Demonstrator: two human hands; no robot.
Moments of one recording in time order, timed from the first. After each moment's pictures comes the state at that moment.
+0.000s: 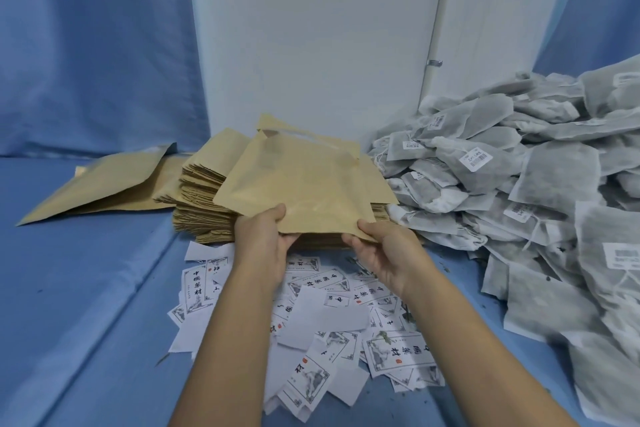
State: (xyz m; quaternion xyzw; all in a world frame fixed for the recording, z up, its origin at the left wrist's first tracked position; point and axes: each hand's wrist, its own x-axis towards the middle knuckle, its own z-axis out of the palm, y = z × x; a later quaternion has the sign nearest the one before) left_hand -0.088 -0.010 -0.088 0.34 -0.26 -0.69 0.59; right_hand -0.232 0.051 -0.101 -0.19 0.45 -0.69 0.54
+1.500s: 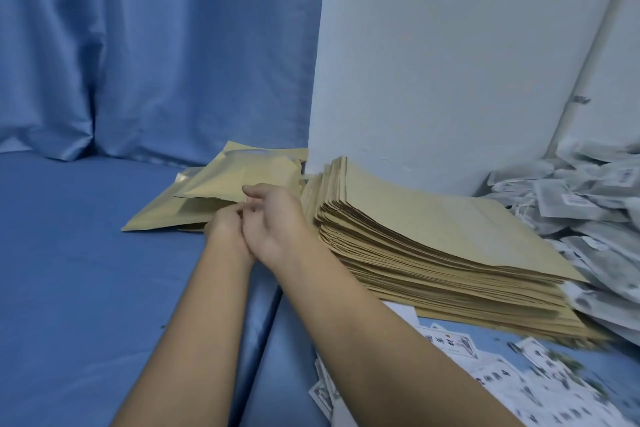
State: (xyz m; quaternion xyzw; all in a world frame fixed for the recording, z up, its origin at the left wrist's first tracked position) left_hand 0.094 -0.162 -0.079 0.35 -0.11 -0.66 0.65; right_hand 0.052 -0.134 -0.052 -0.21 0.28 -0.62 0.71
